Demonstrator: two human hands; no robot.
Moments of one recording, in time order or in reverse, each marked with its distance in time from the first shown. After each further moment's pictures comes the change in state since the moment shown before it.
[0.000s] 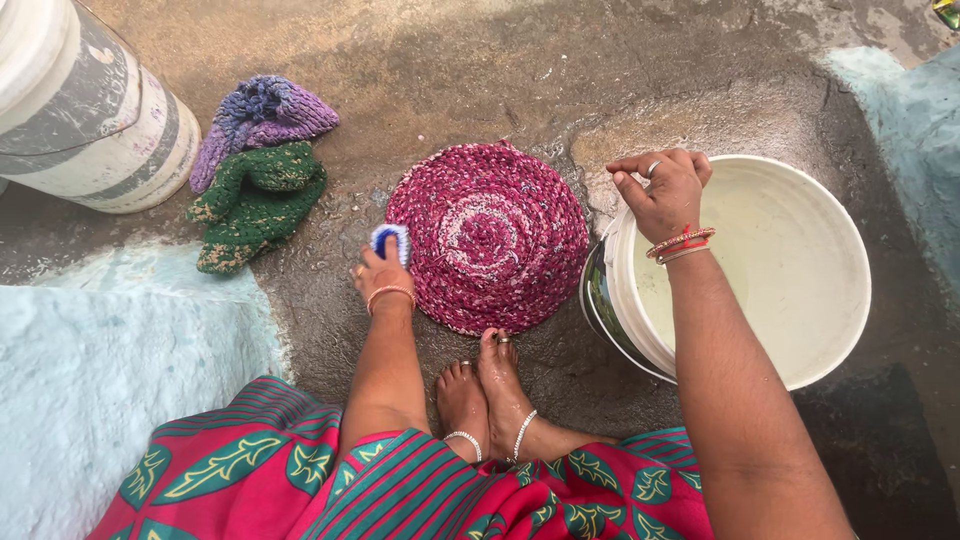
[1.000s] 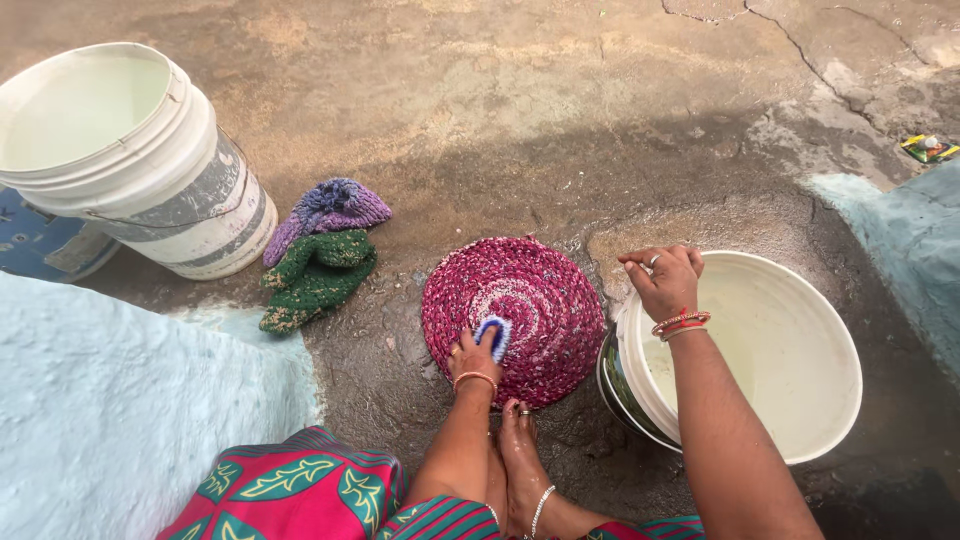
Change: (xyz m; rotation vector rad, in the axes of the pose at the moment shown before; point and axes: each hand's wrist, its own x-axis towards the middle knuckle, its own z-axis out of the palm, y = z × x) left_hand -0.082 0.082 -0.020 -0.205 -0.259 0.120; right_hand -0.003 0.012 0.012 -0.055 0.018 0.019
